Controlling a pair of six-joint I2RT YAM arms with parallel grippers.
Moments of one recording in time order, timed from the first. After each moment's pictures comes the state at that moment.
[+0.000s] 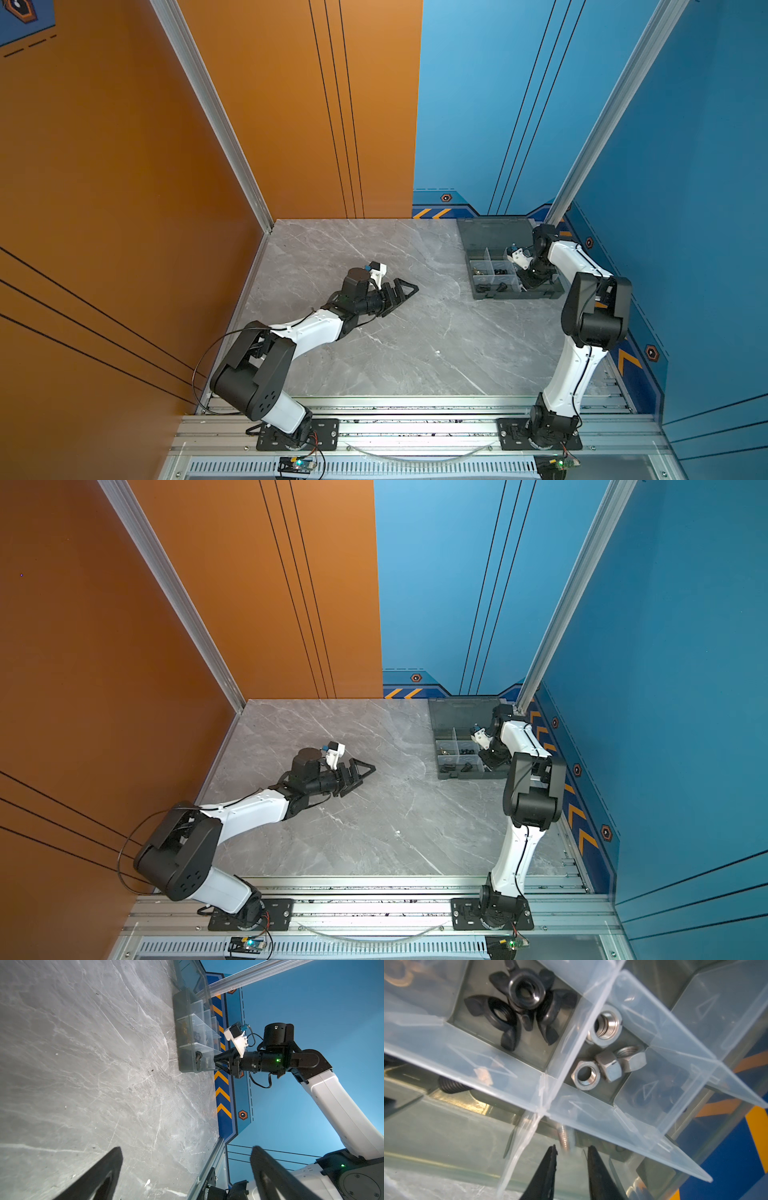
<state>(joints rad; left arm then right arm) -0.49 1.53 0.74 0.36 0.56 -1.04 -0.16 2.02 1.59 -0.93 0.08 -0.70</state>
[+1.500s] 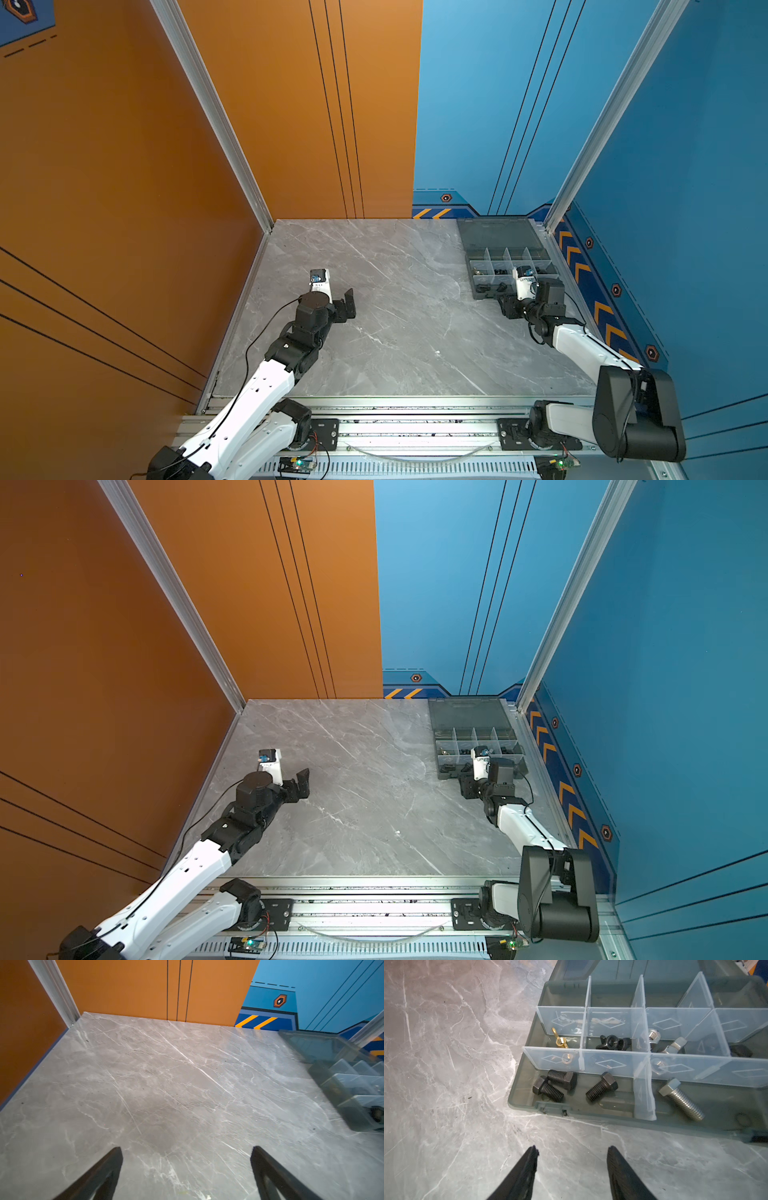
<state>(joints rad) -0.38 0.86 0.53 -0.10 -0.29 -0.27 -0.07 1.29 0.54 0.07 -0.25 -0.05</state>
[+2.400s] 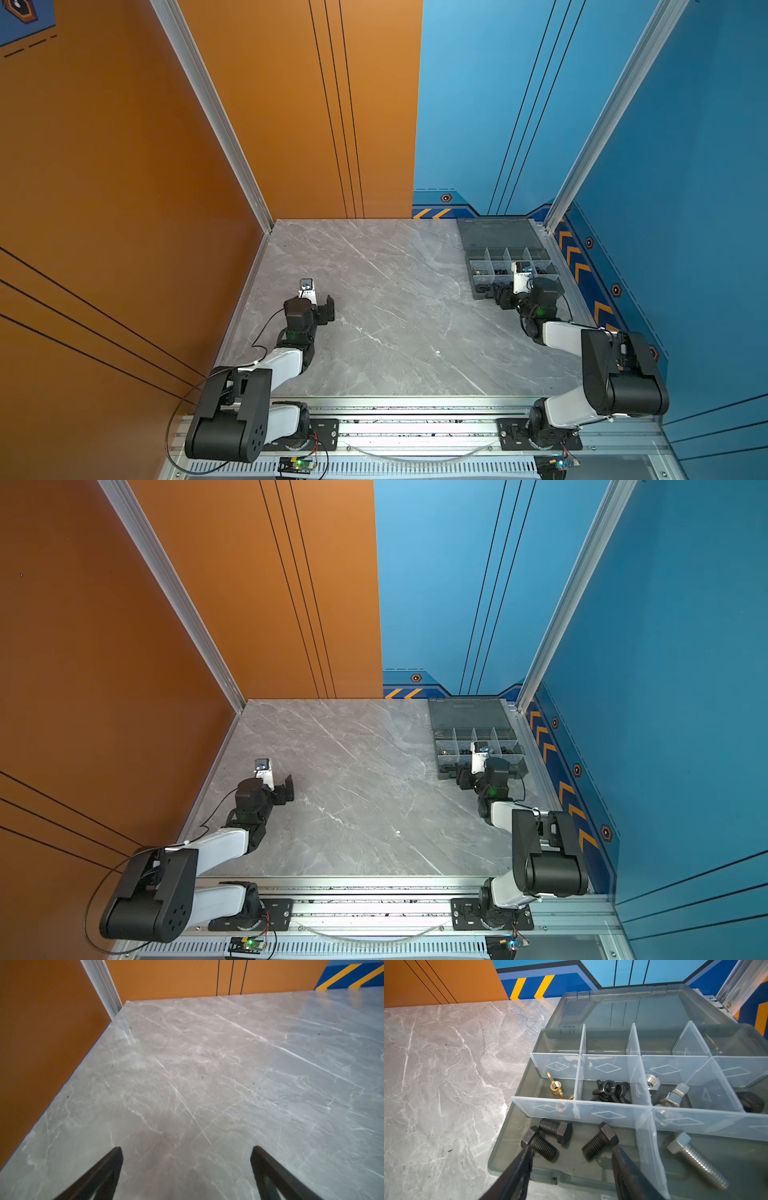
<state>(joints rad) -0.05 1.30 0.29 0.63 -0.16 0.01 -0.06 1.50 0.51 0.52 -0.24 0.01</state>
